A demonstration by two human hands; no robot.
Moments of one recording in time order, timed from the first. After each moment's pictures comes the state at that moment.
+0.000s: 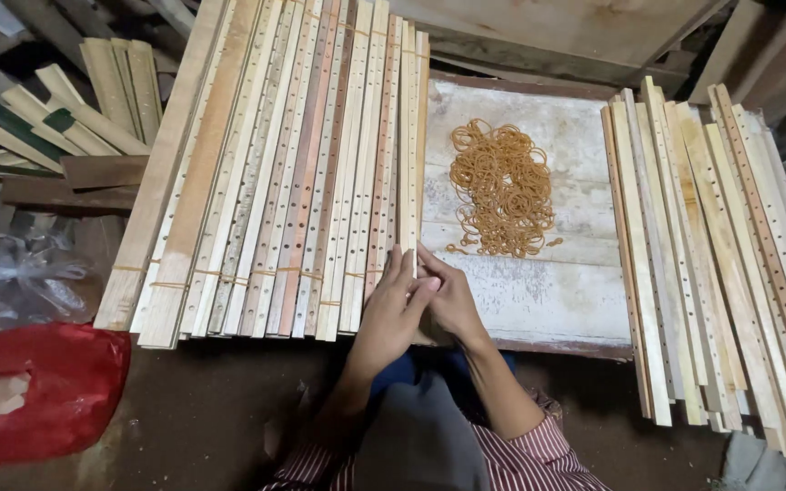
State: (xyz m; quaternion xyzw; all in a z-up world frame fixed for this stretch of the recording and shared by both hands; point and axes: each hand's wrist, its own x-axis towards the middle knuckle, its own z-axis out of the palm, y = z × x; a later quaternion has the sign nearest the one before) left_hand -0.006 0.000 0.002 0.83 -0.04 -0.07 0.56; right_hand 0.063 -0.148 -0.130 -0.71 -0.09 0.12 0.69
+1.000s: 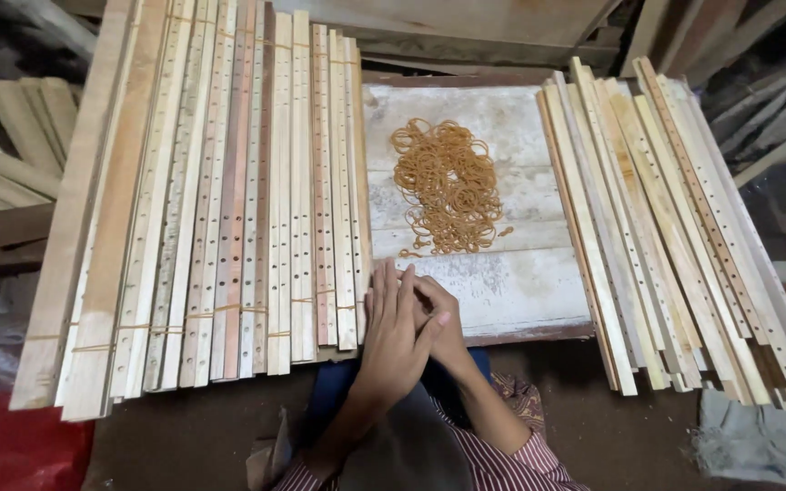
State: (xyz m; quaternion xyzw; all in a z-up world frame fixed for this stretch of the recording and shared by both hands) left_hand -0.011 -0.060 -0.029 0.88 -0.13 0.01 0.45; right_hand 0.022 -0.174 -0.086 -0.76 -0.07 -0.05 0.65
